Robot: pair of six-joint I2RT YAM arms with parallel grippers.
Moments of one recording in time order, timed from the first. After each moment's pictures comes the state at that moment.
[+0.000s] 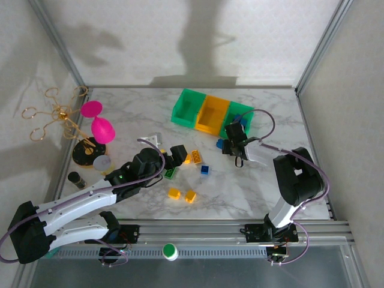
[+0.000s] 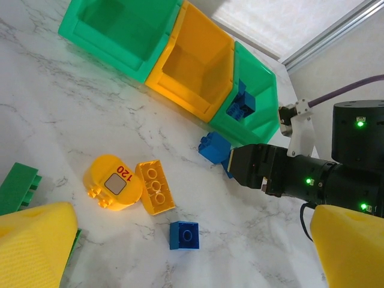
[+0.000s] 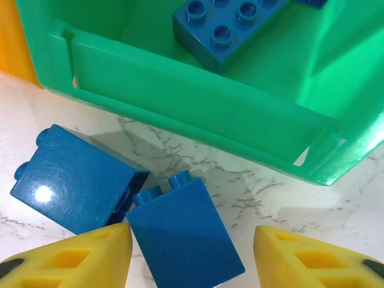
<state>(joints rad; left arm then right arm) -0.84 1.02 0.65 -0.06 -0.32 -0.85 0.46 1.68 0.91 -0.25 0.23 0.37</state>
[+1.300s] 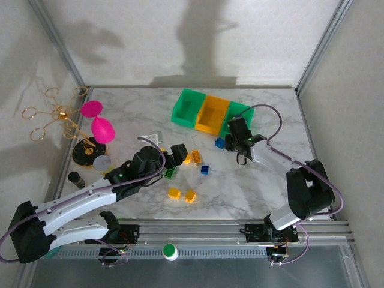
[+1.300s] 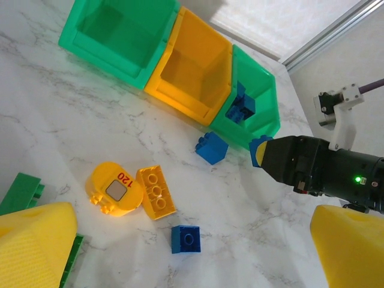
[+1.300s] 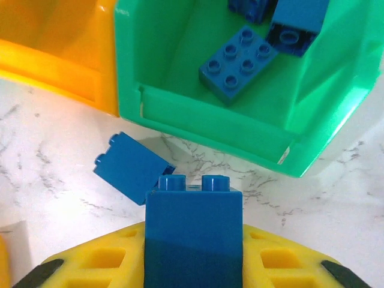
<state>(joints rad) -0.84 1.02 0.69 -0.08 -0.32 -0.82 0.48 1.52 0.96 -0.37 0.20 0.41</state>
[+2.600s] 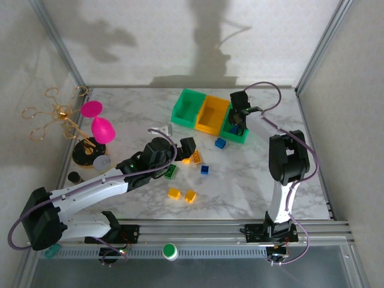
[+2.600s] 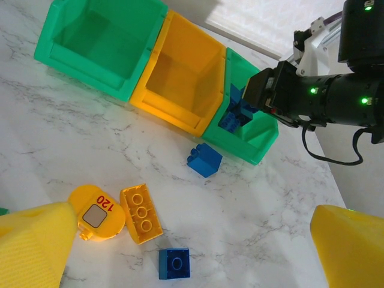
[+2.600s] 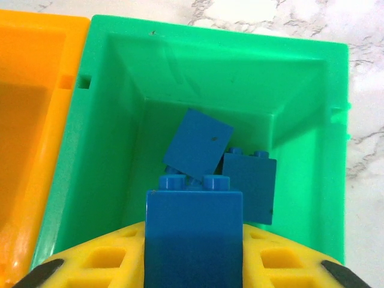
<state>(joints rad) -0.84 1.19 0.81 -0.05 -0.32 -0.79 0.32 1.95 1.44 -0.44 0.26 0.41</state>
